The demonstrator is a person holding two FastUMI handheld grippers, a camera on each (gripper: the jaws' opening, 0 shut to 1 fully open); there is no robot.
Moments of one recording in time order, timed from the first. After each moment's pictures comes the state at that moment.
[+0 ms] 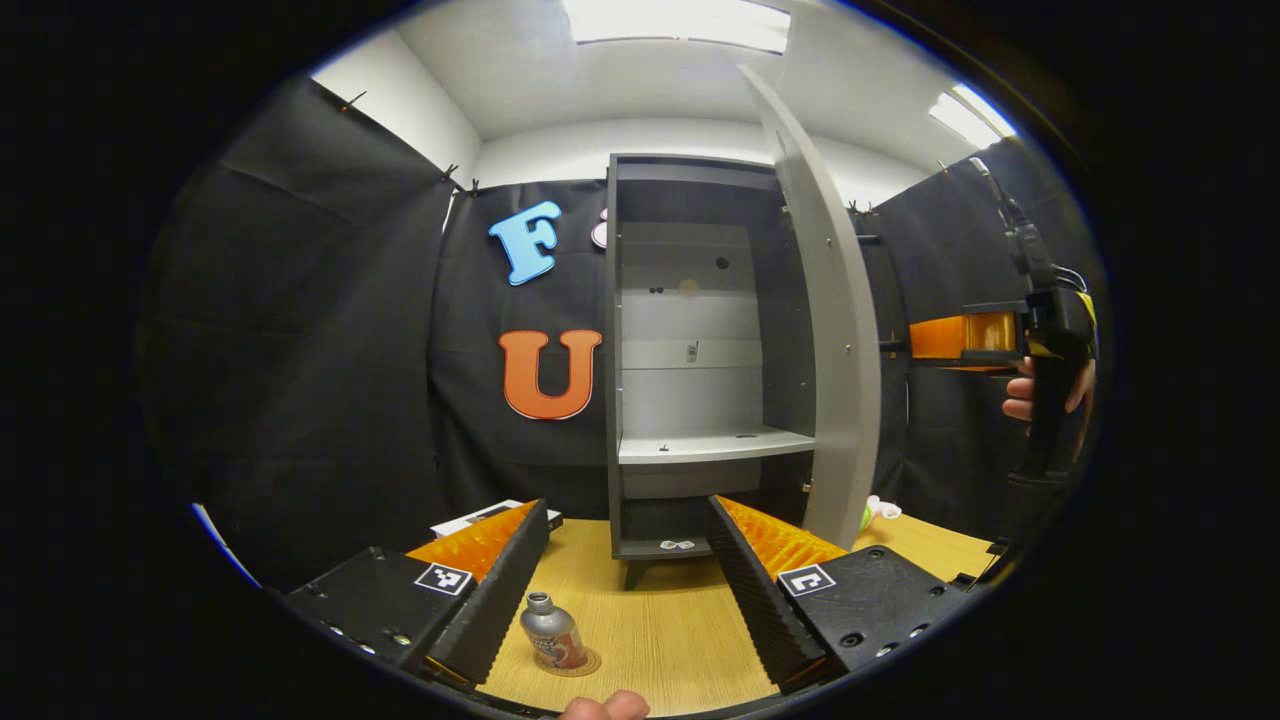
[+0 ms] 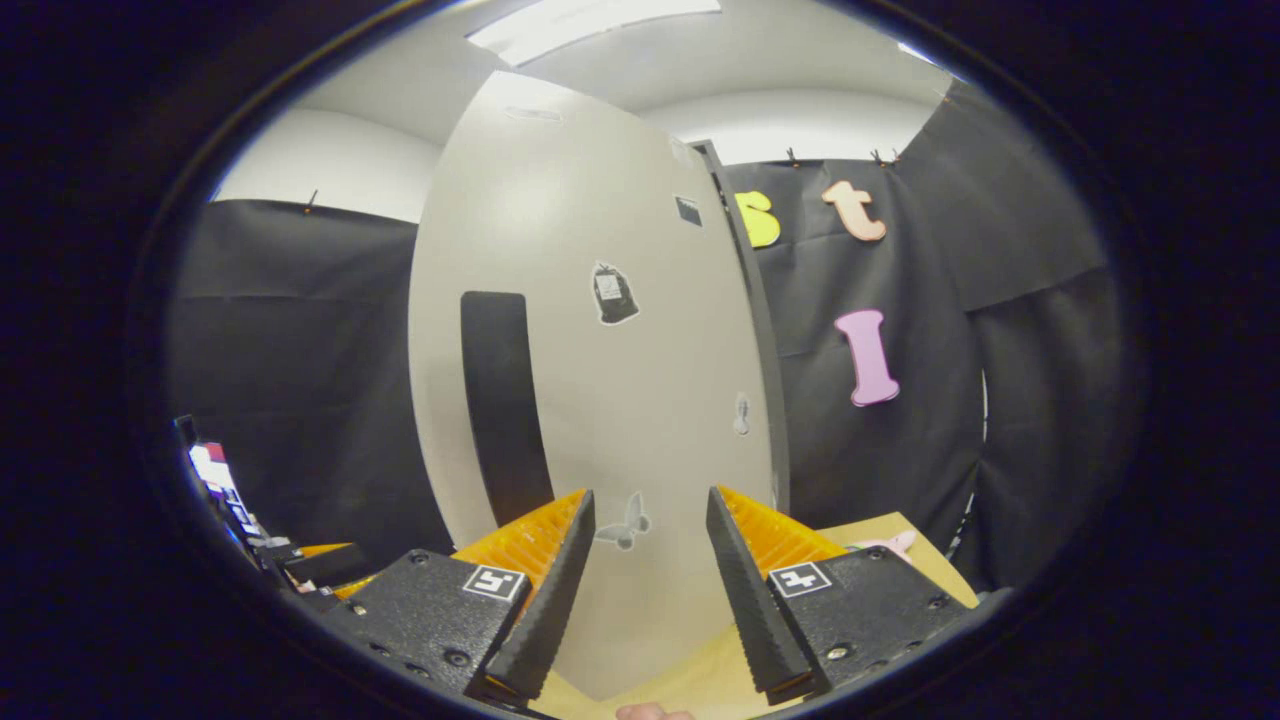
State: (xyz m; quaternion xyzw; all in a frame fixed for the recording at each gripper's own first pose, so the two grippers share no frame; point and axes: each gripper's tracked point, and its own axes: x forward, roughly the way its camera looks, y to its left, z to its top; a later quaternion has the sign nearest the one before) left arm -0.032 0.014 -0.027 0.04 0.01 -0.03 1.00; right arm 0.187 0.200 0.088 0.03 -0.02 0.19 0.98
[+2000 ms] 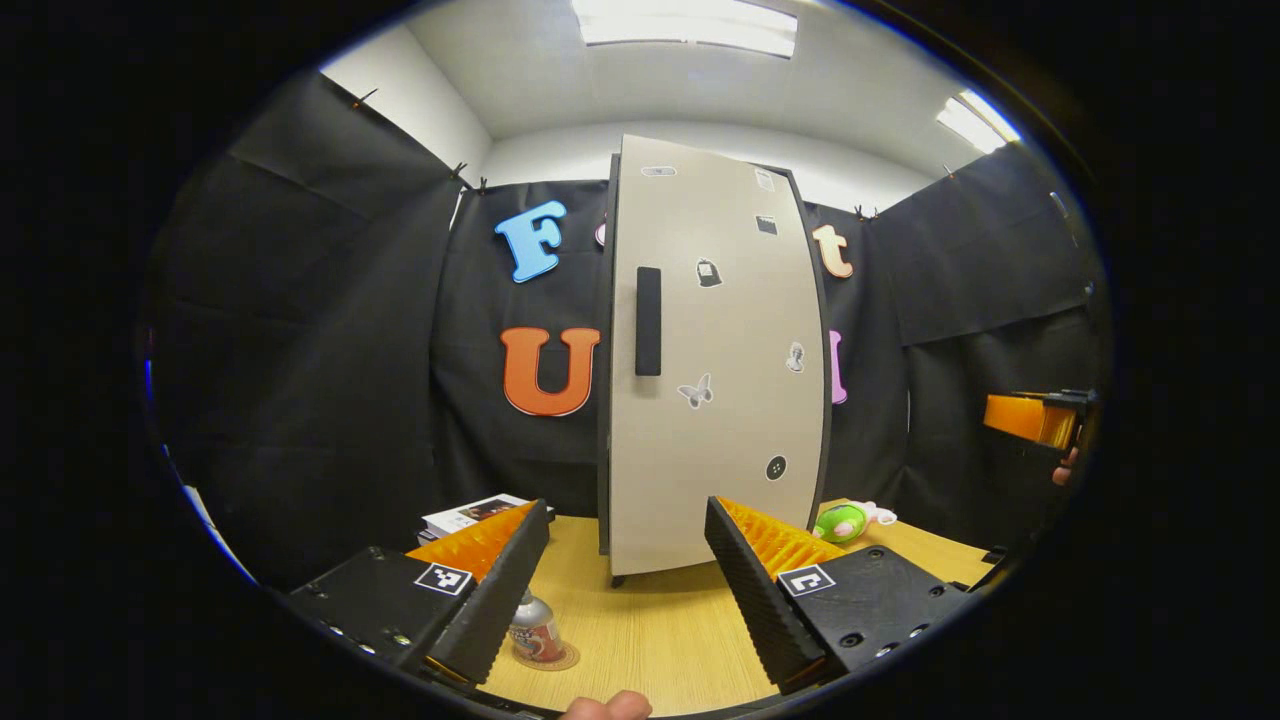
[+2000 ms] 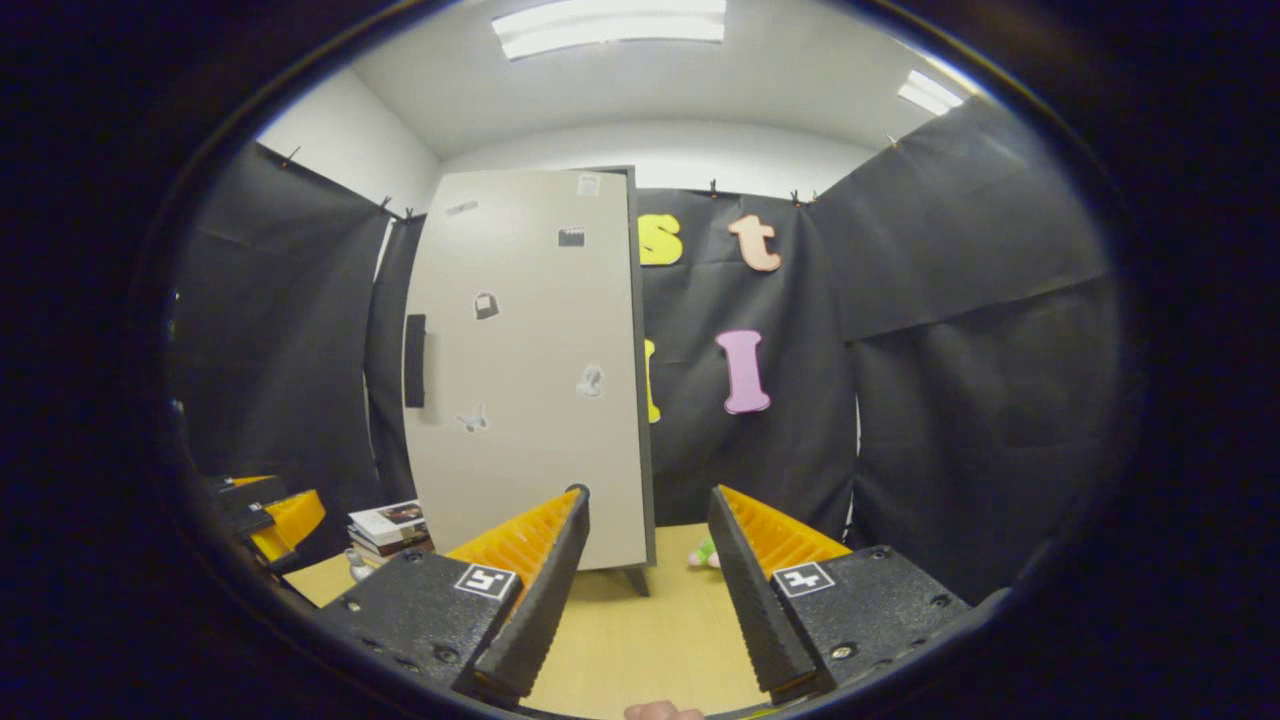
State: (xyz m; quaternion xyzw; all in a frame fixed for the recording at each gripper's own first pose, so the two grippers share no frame) left arm -0.040 -0.016 -0.035 0.03 0.01 -0.02 1.00; right arm 0.108 0.075 0.015 -0.01 -0.04 0.00 1.00
